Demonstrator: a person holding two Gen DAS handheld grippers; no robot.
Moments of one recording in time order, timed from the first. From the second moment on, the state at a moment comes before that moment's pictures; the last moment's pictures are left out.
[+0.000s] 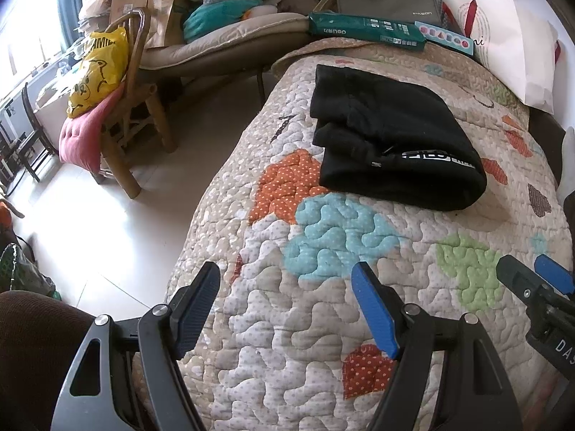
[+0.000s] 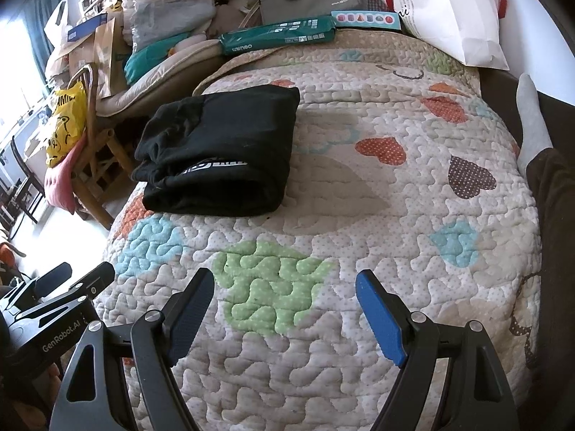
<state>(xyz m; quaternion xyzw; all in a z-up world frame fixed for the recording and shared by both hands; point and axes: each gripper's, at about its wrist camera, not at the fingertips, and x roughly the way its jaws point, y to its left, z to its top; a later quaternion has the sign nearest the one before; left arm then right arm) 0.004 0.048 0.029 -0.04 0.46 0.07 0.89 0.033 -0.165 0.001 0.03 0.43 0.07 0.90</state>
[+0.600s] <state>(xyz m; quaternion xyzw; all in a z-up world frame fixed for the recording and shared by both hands) 0.004 0.053 0.028 -0.05 0.46 0.07 0.88 0.034 -0.143 -0.005 0.00 0.44 0.07 0.90</state>
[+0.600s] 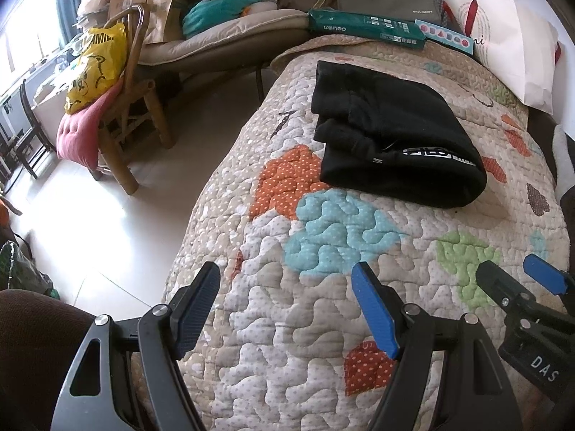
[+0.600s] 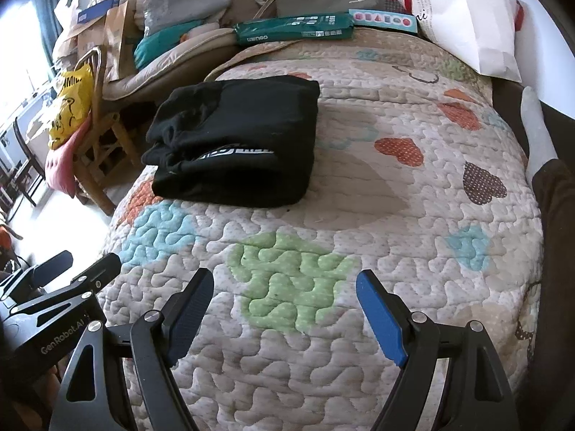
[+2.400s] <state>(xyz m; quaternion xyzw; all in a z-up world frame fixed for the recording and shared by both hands) -0.002 0.096 0.051 -0.16 0.44 0.08 0.88 0.079 -0.200 0.053 0.22 0.45 -0.02 0.87</state>
